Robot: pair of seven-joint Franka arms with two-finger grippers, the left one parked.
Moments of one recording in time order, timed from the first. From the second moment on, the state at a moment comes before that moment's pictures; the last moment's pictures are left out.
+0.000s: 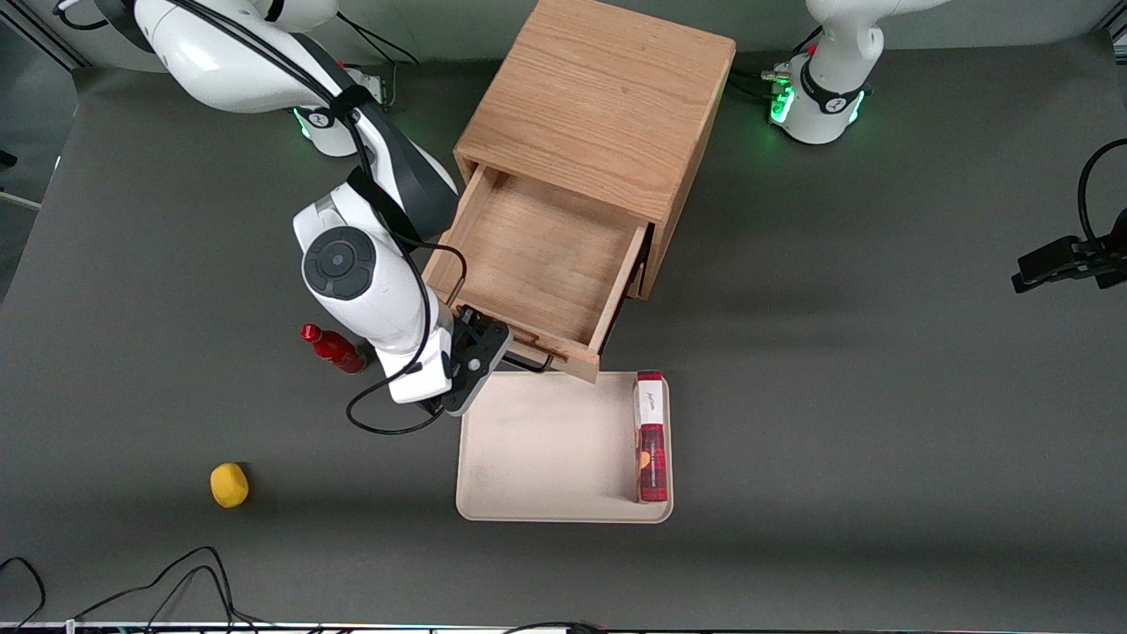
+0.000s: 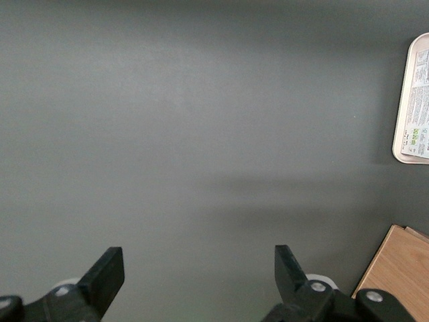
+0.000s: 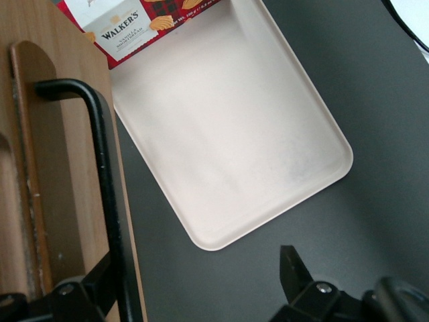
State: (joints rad) arm 0.26 0.57 0.31 -1.40 -0.10 2.06 -0.44
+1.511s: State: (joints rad) arm 0.15 0.39 0.24 -1.33 0.07 2.01 -0.45
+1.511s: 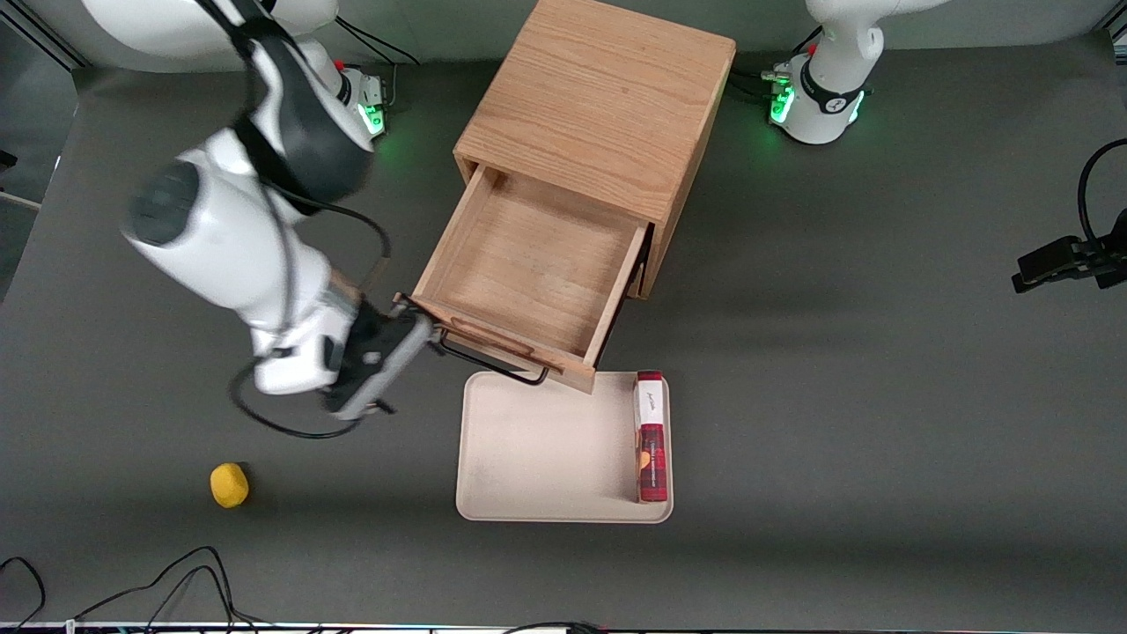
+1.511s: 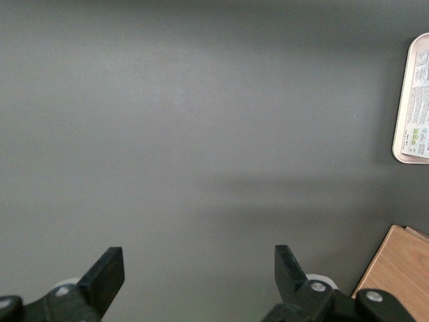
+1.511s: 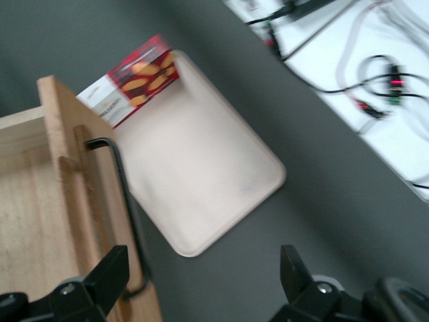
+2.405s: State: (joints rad) arm -0.02 0.05 0.11 -1.51 0.04 1.60 -0.03
